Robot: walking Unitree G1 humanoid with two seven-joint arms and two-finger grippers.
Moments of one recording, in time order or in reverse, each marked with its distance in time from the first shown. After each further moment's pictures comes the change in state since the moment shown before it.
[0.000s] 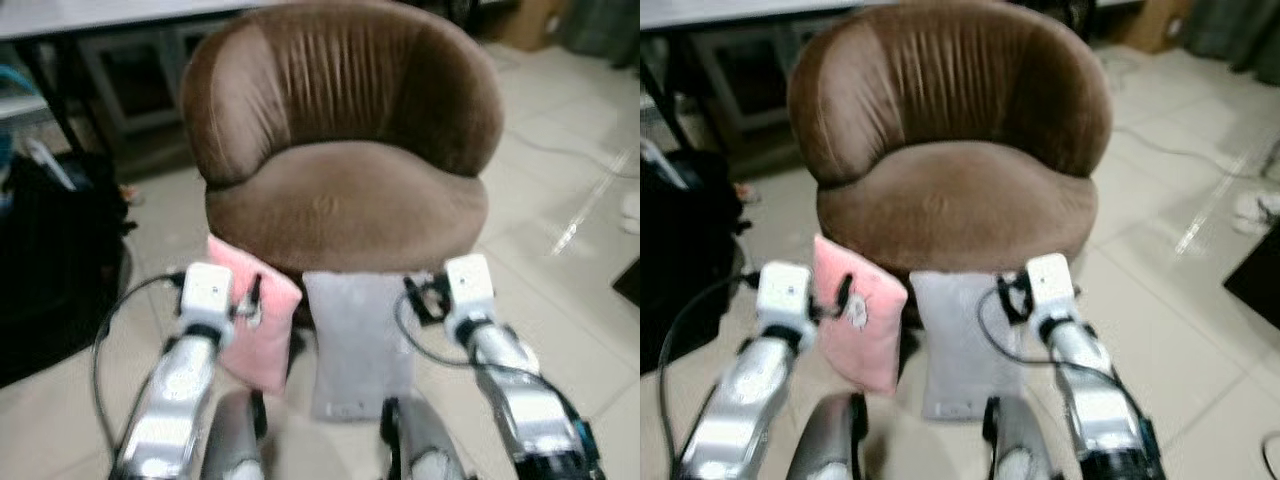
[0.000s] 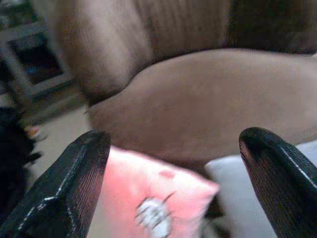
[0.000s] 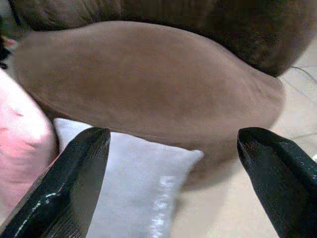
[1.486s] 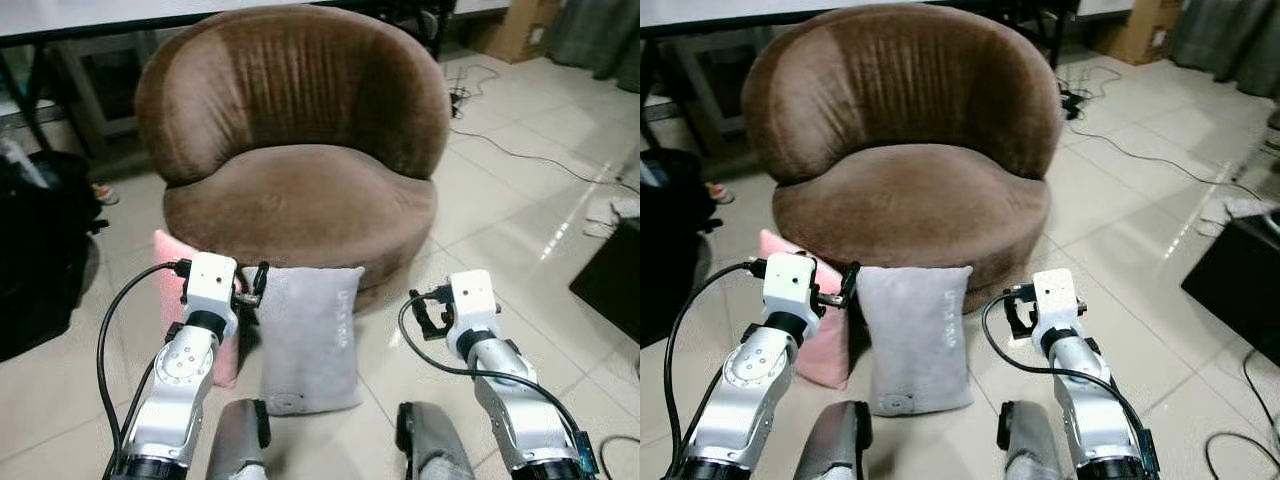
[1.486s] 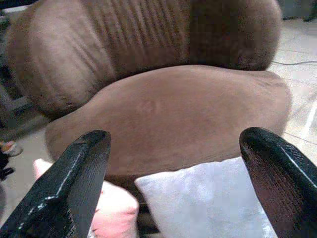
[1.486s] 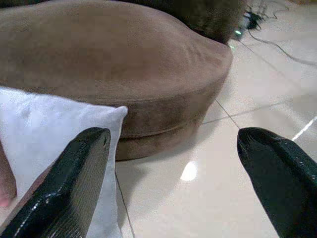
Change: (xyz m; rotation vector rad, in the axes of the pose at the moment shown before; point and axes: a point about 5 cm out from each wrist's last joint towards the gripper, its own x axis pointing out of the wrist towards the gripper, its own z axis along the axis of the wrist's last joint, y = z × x) left arm 0.007 0.009 -0.001 0.009 -0.020 -0.023; right arm -0.003 0.002 -0.015 0.077 0.056 -0.049
